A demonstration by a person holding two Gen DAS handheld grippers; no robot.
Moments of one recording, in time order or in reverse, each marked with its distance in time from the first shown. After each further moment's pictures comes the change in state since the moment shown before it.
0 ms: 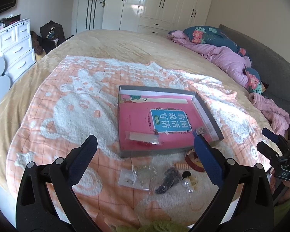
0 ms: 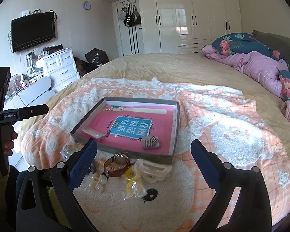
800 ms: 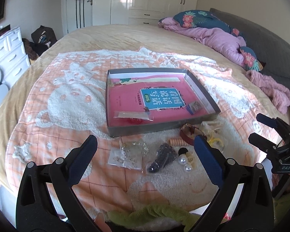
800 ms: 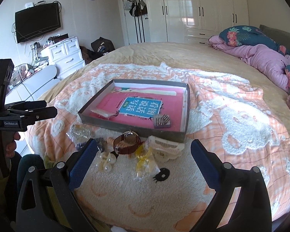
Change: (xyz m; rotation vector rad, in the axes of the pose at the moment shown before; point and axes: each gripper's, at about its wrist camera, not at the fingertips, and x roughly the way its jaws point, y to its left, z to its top) left arm 0.005 -0.033 -0.040 0.121 0.062 0.022; right arm 0.005 0.016 -0.033 -0.015 0.082 0.038
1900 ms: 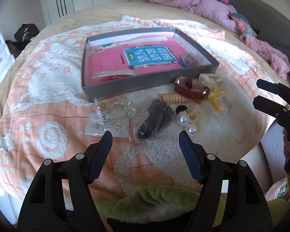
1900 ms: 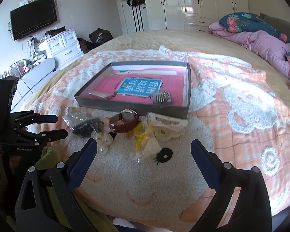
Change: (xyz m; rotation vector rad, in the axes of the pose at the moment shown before) left arm 0.050 -0.017 -0.051 0.121 0.180 -0.046; right arm 0.022 -0.008 -0.032 0.039 0.086 0.006
